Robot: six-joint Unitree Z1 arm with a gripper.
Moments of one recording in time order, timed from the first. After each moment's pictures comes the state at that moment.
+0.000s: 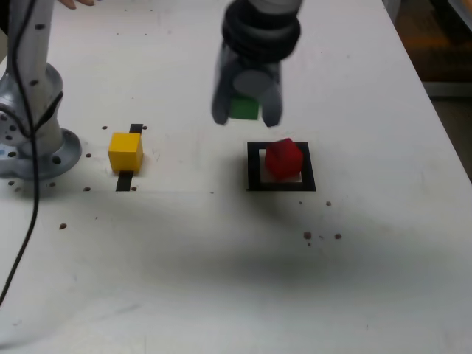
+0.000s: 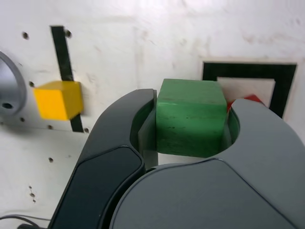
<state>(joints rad) -0.20 1.92 -1.53 1.41 0.17 -0.16</state>
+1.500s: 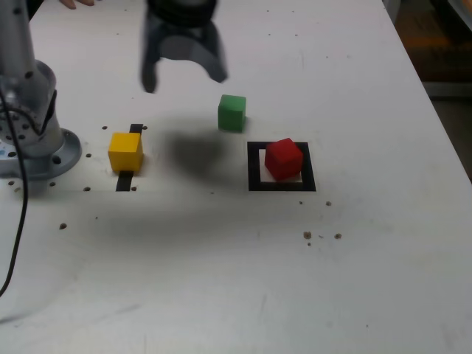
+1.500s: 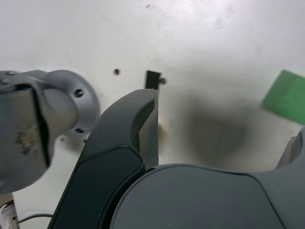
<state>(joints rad) 0.01 1.65 -1.19 1.37 0.18 -0.10</state>
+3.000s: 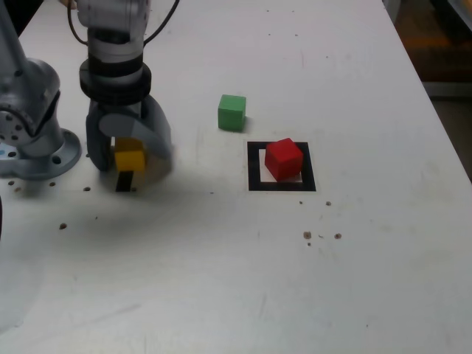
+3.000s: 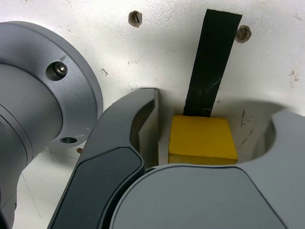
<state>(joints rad) -0.11 1.51 -0.61 0.83 -0.01 -0.18</state>
